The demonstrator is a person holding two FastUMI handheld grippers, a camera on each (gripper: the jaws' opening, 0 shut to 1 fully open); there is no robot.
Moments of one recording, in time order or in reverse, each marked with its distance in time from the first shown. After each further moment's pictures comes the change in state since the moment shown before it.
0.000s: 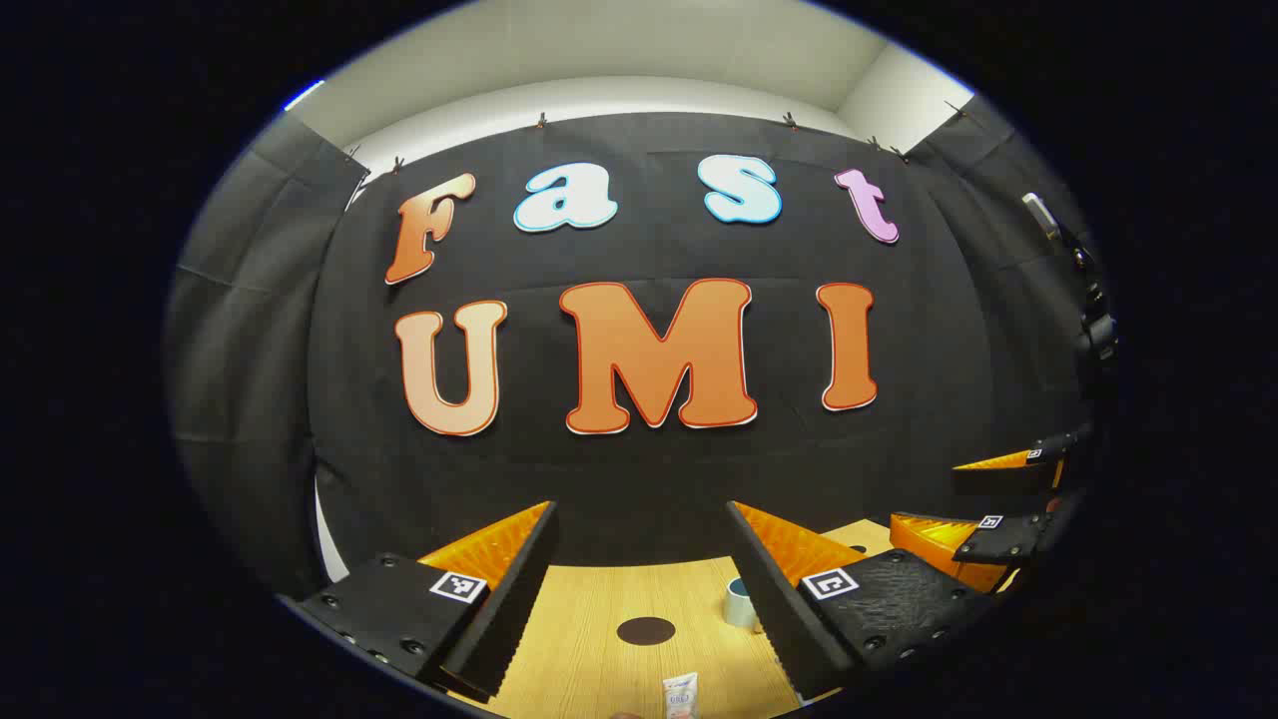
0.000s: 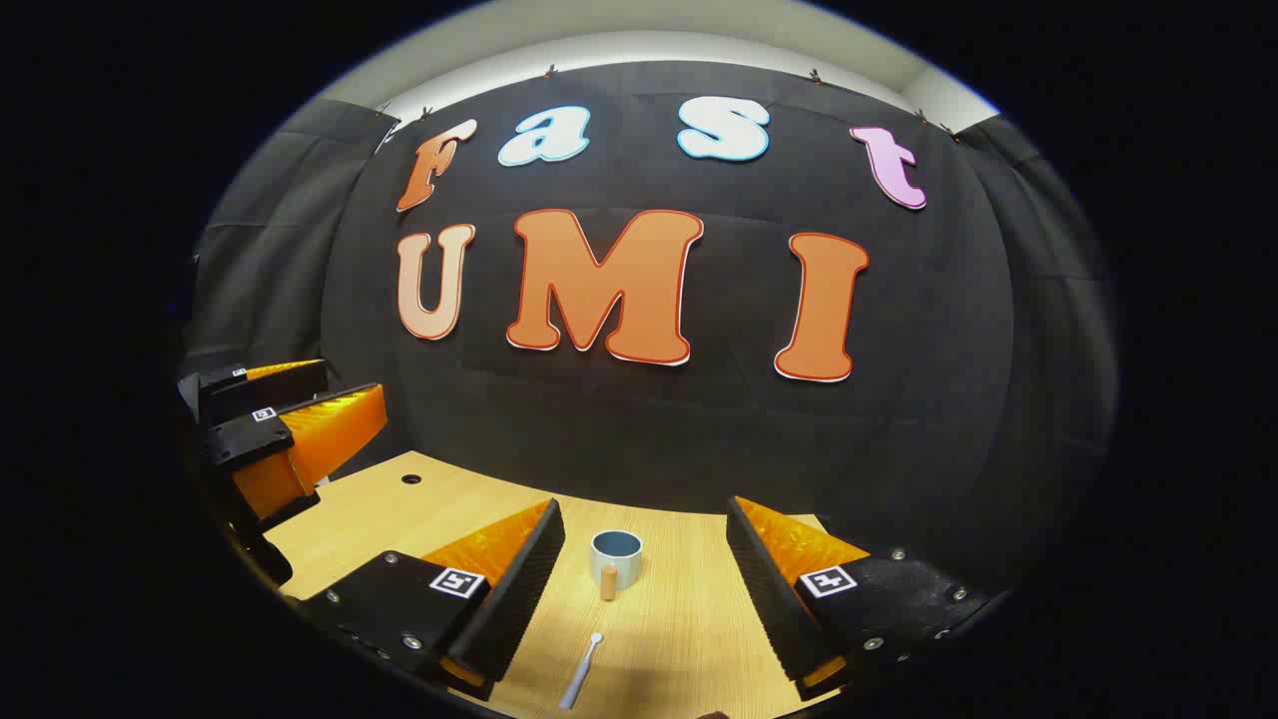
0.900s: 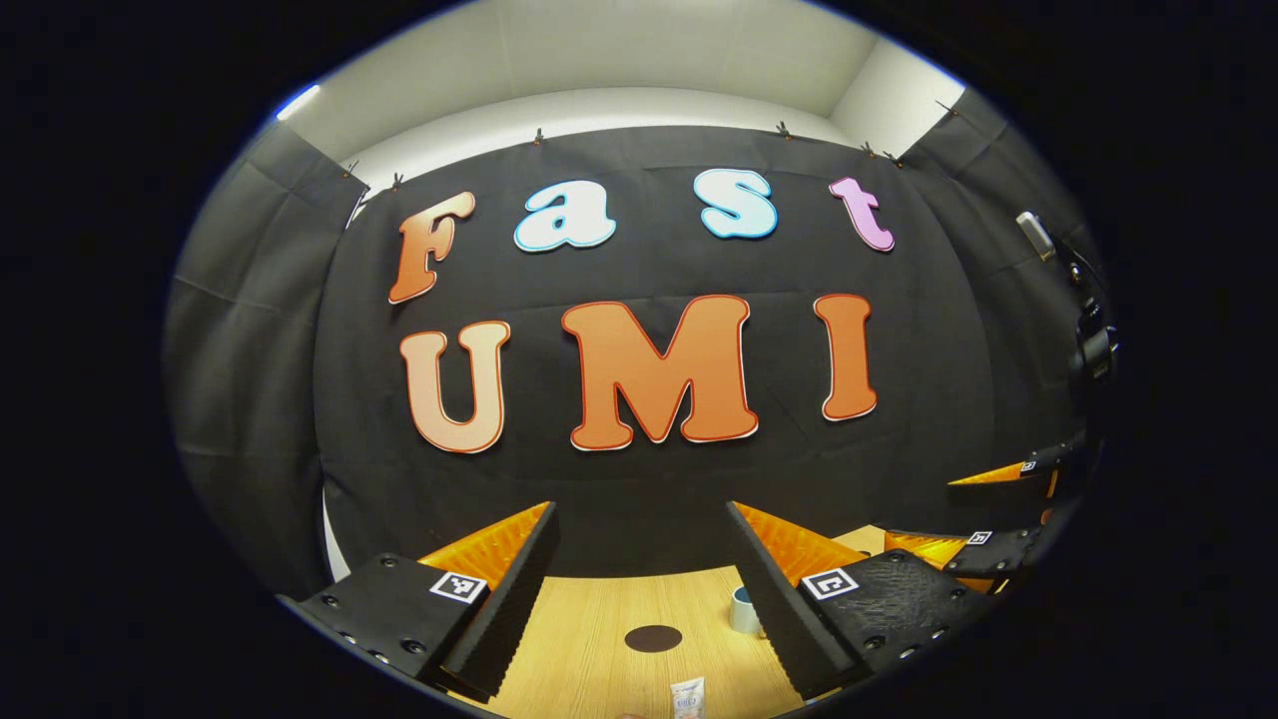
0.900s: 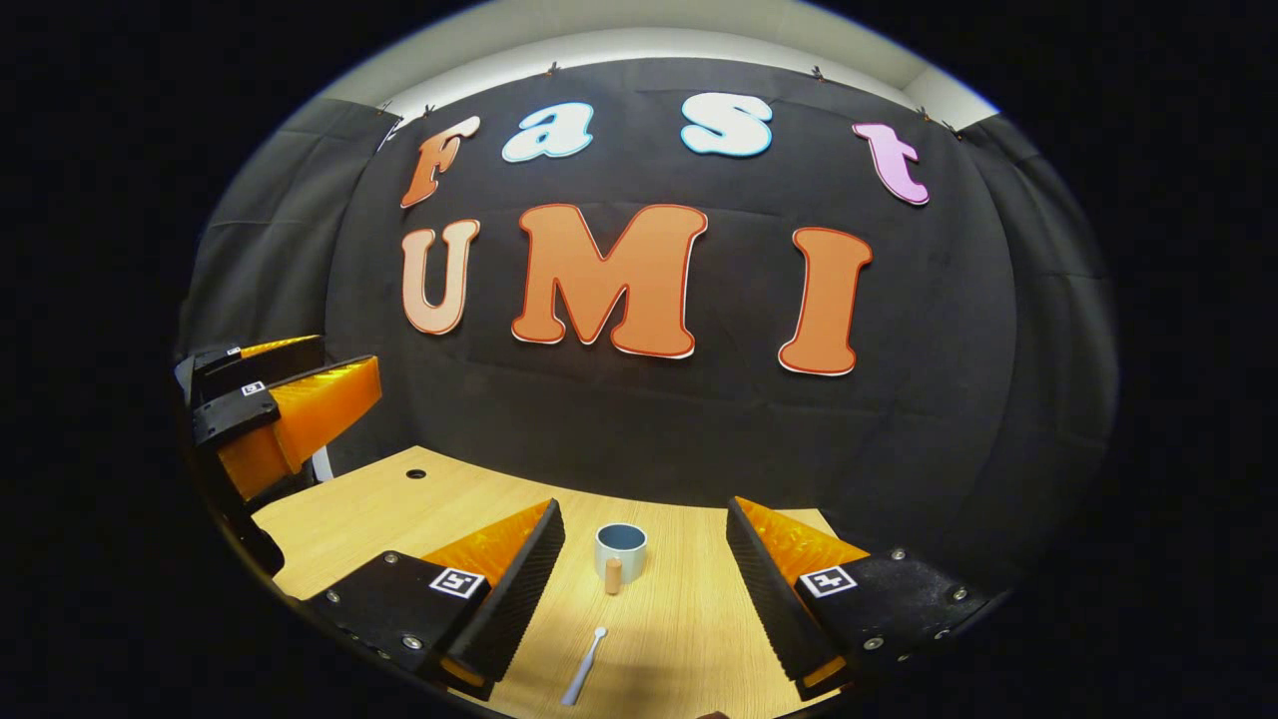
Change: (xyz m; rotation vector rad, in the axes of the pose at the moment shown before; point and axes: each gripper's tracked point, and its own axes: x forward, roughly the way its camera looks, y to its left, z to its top) left arm -0.010 0.002 0.018 0.028 -0.050 0.013; right arm -0.004 0.003 -0.004 -0.001 0.017 0.012
